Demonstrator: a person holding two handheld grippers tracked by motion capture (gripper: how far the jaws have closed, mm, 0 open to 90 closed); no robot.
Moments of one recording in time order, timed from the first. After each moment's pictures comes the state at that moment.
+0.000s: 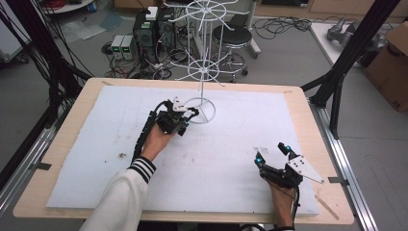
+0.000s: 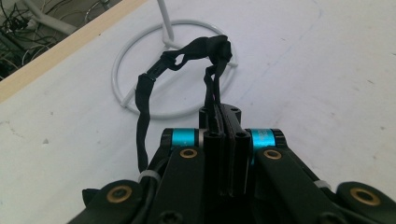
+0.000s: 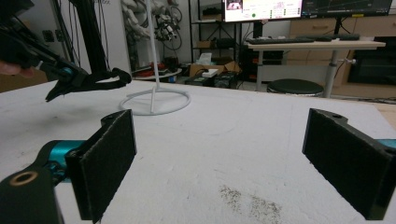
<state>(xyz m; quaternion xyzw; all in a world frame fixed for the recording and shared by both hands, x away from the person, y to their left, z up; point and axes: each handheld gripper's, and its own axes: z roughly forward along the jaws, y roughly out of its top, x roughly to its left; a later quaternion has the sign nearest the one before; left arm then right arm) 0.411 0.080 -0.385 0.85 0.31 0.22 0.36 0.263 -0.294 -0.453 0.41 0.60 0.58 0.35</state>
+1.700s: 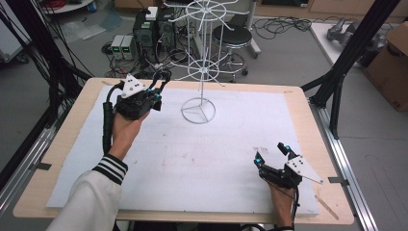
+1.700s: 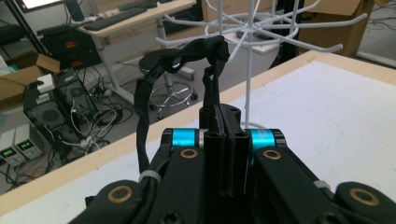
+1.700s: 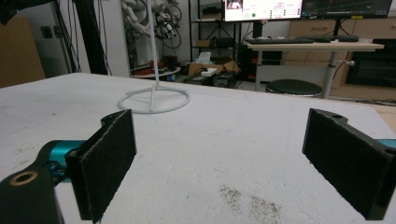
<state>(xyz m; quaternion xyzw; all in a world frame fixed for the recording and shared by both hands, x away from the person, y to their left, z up) 0.377 0.156 -0.298 0.72 0.35 0.33 0.50 0.263 -0.292 -0.453 0.41 0.61 0.58 0.36</state>
